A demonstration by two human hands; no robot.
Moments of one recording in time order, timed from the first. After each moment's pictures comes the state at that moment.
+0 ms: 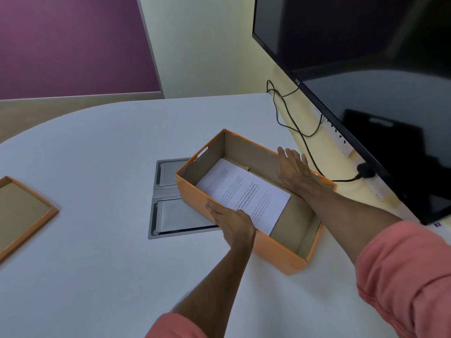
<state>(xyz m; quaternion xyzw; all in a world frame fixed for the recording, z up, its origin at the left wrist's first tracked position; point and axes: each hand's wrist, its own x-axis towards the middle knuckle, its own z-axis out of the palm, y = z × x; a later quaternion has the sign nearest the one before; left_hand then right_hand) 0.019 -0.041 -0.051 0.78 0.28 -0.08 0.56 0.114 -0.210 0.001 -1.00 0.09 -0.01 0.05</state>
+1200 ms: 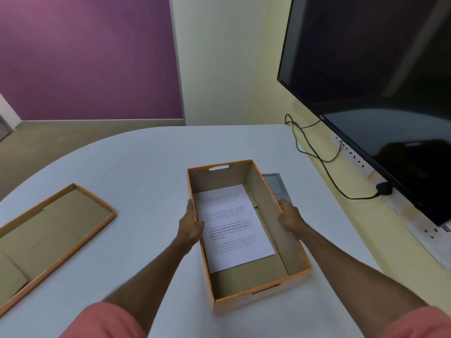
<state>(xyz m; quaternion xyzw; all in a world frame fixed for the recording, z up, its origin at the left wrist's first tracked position) 0.008 0.221 0.025 0.84 0.06 -0.12 0.53 0.018 -0.055 0.022 -0.92 0.17 0.09 0.34</state>
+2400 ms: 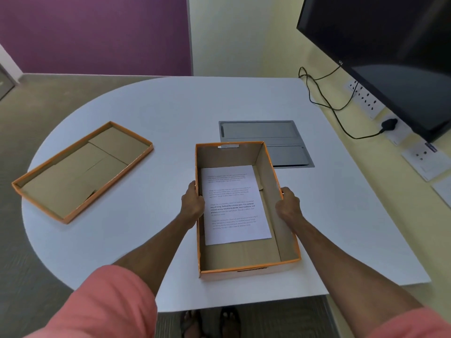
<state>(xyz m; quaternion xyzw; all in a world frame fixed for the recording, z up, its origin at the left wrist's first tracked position) -0.157 0.337 -0.003 0.86 0.12 -0.14 0.48 -0.185 0.093 -0.001 -0.90 0.27 0.06 0.33</state>
